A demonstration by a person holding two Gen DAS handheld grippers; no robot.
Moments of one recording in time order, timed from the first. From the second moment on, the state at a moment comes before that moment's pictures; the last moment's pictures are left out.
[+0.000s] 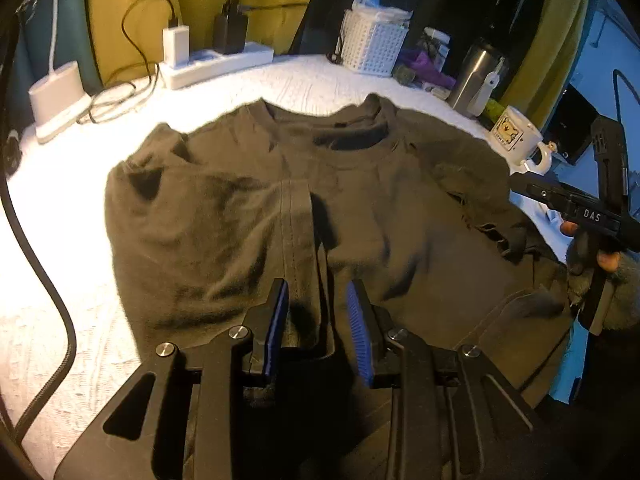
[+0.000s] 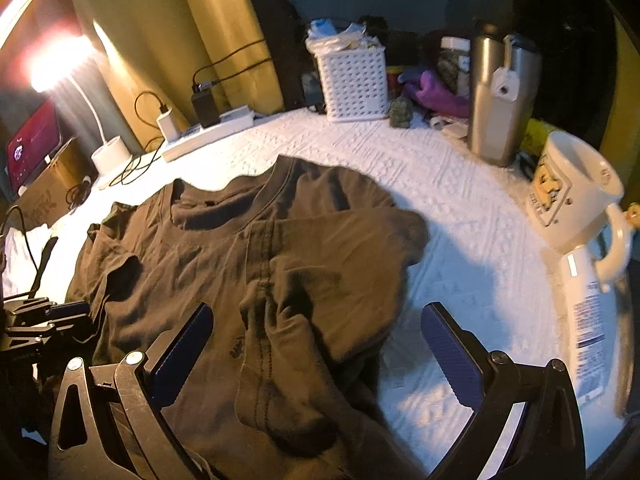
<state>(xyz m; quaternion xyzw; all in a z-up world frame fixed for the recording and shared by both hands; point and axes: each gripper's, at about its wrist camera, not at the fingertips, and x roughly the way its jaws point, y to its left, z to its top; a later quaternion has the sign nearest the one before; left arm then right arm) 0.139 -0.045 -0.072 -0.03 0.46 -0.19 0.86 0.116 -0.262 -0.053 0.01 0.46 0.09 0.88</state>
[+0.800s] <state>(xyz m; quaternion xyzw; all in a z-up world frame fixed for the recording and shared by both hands) 0.035 0.016 -0.056 -0.04 0.40 -0.15 0.90 0.003 -0.298 -0.033 -0.03 0.45 0.04 0.89</state>
